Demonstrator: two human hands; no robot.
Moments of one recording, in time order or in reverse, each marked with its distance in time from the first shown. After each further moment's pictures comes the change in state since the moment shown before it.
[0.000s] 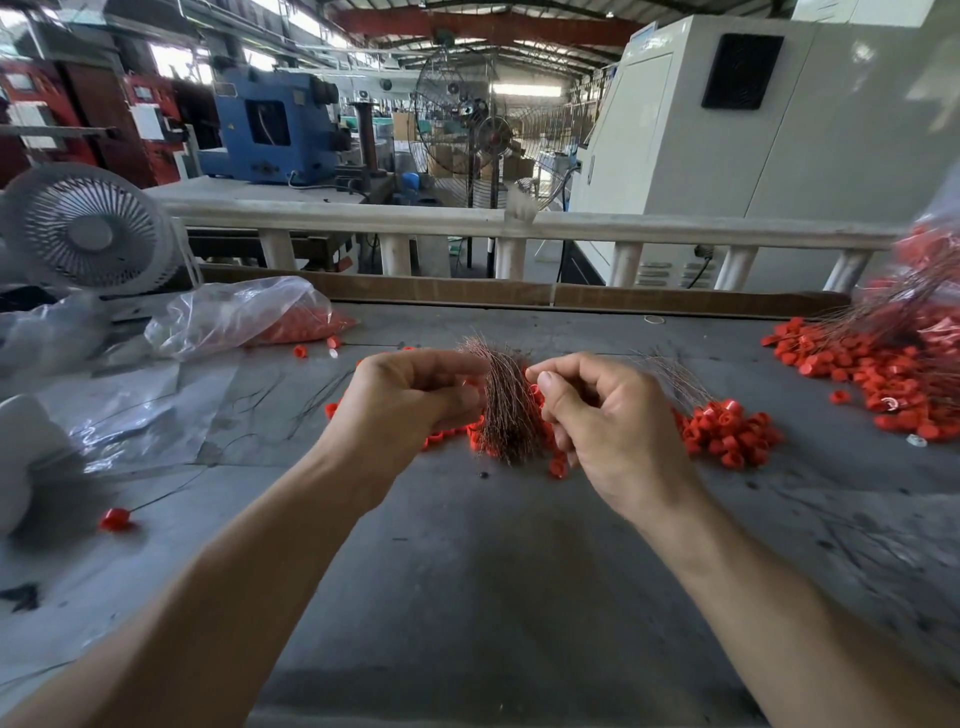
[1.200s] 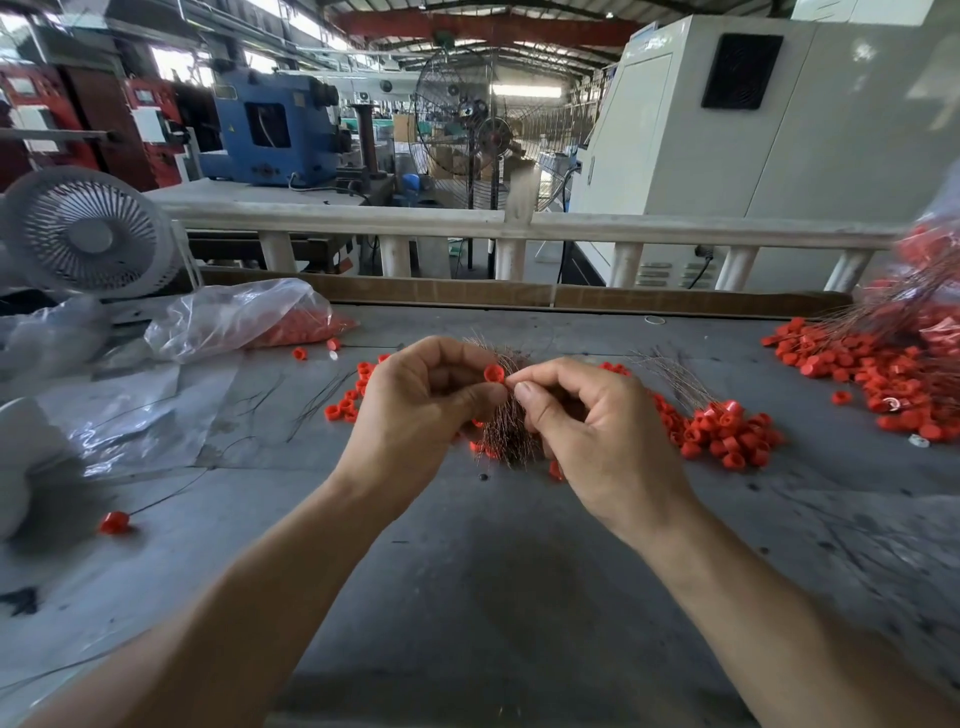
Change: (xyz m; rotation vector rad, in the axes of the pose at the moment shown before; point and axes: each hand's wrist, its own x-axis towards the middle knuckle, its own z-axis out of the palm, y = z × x) left_hand -0.004 -0.007 0.012 -0.012 -0.046 0.219; right_hand -0.007 -0.009 0.004 -0.146 -0.048 -0.173
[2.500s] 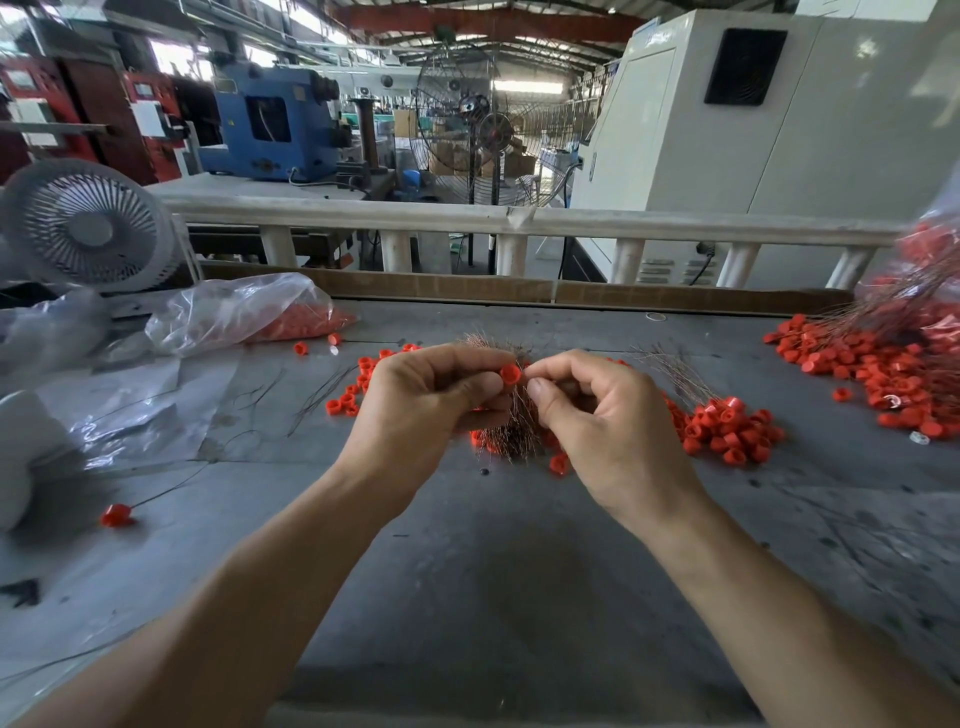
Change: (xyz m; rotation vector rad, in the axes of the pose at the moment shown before) left_hand -0.001 0.006 0.004 -0.134 -0.002 -0.109; right_hand 0.002 0.001 -0.003 0.018 0.037 0.049
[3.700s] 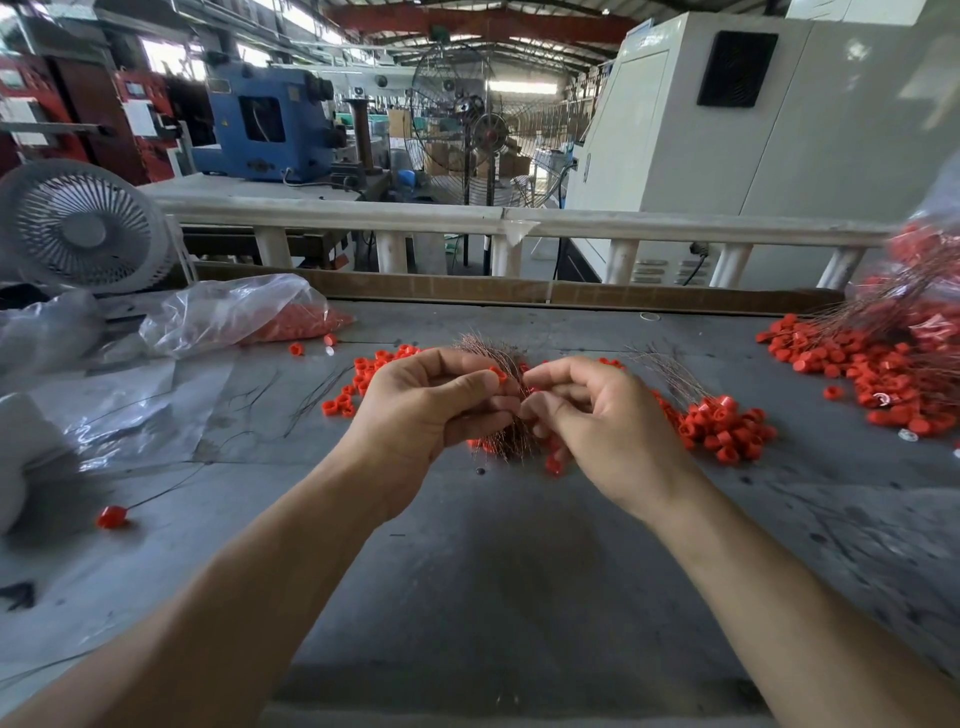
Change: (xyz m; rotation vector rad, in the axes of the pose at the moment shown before) left_hand 0.005 -0.004 -0.003 -0.260 -0.005 -0.166; right_hand 0.006 0.011 -0.007 0.037 -0.137 0.223
